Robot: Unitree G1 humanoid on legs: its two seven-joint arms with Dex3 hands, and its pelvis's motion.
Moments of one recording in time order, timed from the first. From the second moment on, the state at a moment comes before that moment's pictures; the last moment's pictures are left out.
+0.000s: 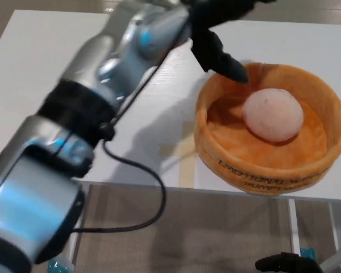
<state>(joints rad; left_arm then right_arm) -1.20 0.27 -0.39 0.66 0.54 -0.35 -0.29 -0.32 -0.15 0.00 1.27 -0.18 -0.25 -0.06</state>
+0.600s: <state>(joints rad) -0.64 0.44 -0.14 0.01 0.33 -0.38 -0.33 -0.32 -0.16 0.00 1.27 -0.18 -0.25 -0.06</state>
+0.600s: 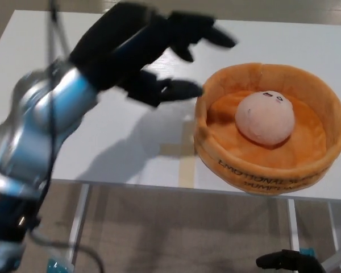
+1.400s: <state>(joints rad) 0.24 0.53 -0.08 -0.15 -0.01 -0.46 -0.50 -0.33 -0.17 -0.01 1.27 -0.18 -0.25 -0.06</state>
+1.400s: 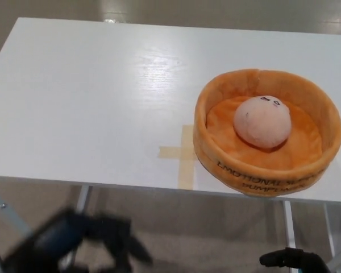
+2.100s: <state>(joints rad) -0.02 0.42 -0.23 0.65 0.14 -0.45 -0.35 -0.33 -0.18 -0.01 1.27 -0.18 -0.25 -0.06</state>
